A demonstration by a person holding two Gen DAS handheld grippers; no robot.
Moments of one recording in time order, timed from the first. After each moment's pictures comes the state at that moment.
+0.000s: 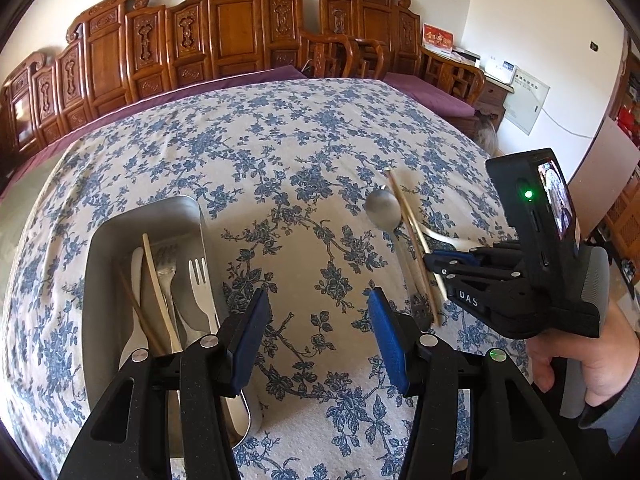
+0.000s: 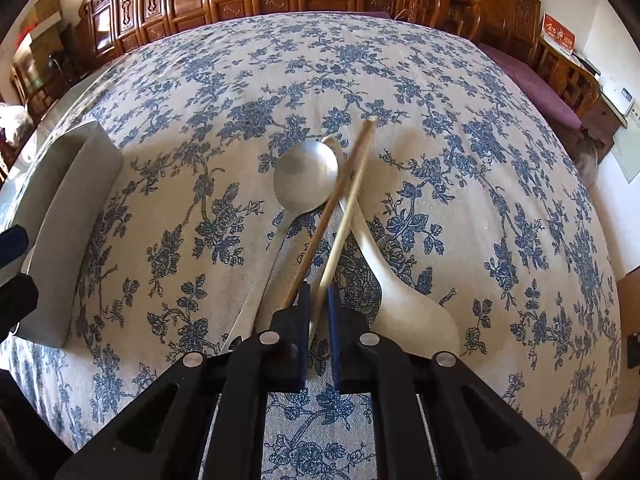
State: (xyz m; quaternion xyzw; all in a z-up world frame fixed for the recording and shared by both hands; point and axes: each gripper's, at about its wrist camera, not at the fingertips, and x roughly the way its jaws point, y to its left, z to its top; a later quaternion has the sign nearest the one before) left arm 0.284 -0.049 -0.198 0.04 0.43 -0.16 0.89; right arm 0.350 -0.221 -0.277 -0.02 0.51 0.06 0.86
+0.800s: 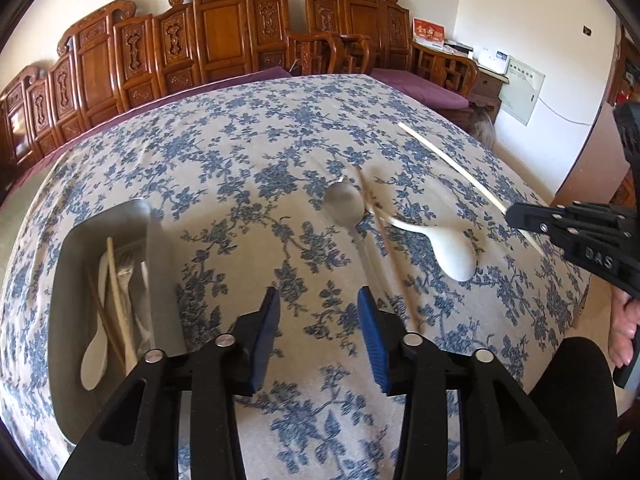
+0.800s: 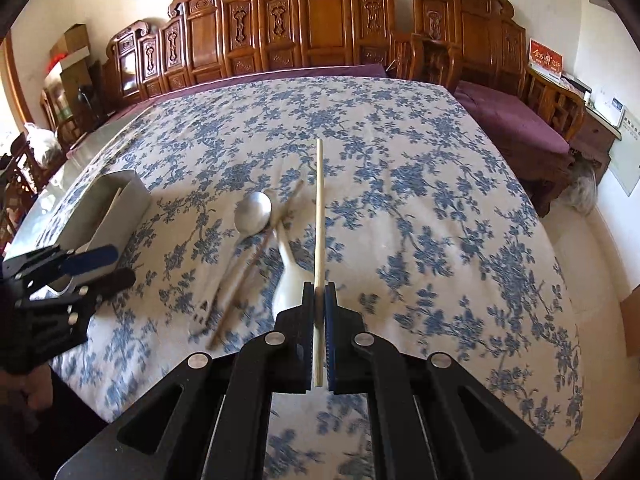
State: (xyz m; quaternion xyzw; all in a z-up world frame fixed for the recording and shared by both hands) left arm 0.279 -0.097 -0.215 0.06 0.42 -0.16 0.89; right arm 0.290 -0.314 -0.221 0.00 0.44 0.10 0.89
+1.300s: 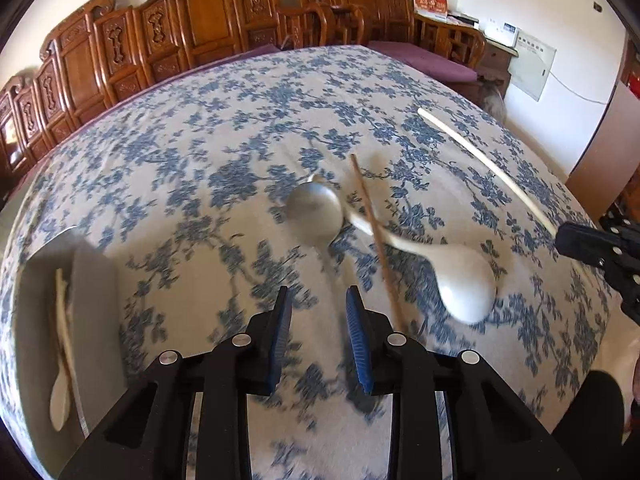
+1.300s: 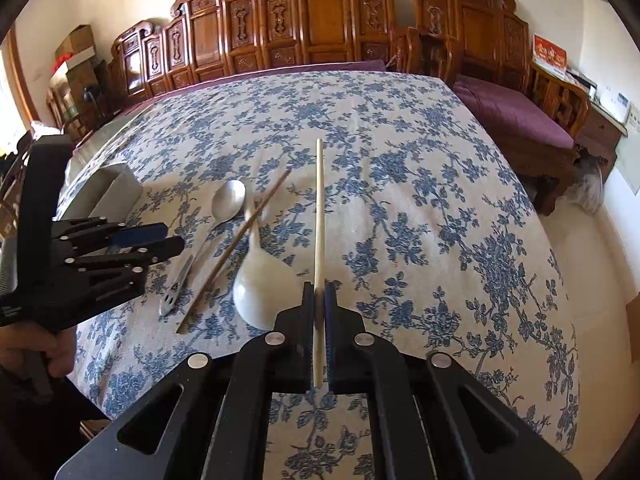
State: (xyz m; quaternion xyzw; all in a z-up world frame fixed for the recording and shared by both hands) left arm 0.331 -0.154 -0.246 0.09 0.46 -0.15 0.87; right arm 0.294 -0.350 -0.234 0.02 0.44 0.11 0.89
